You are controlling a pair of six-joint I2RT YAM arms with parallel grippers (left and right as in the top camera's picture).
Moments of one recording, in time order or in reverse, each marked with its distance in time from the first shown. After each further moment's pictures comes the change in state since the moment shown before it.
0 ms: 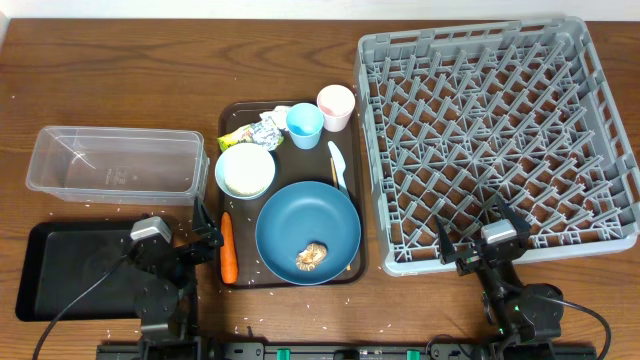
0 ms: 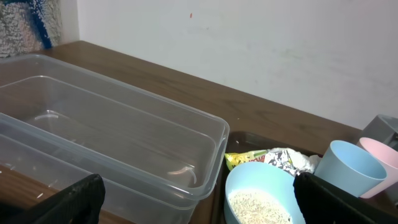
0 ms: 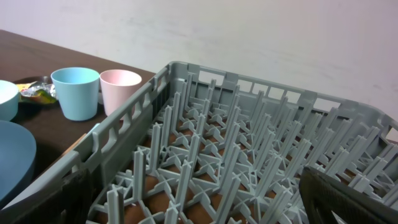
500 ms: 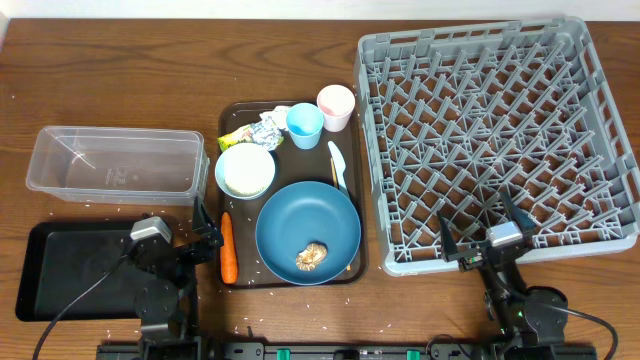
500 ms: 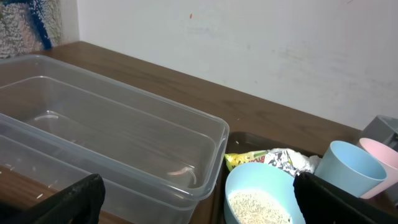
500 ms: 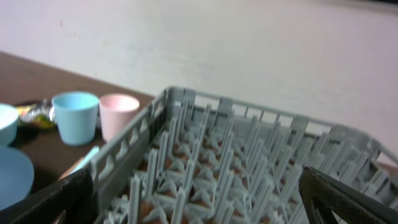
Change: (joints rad) left arm 0.000 0.000 -0.002 0.006 0.000 0.000; right arm 0.000 0.000 0.000 0.103 -0.004 0.013
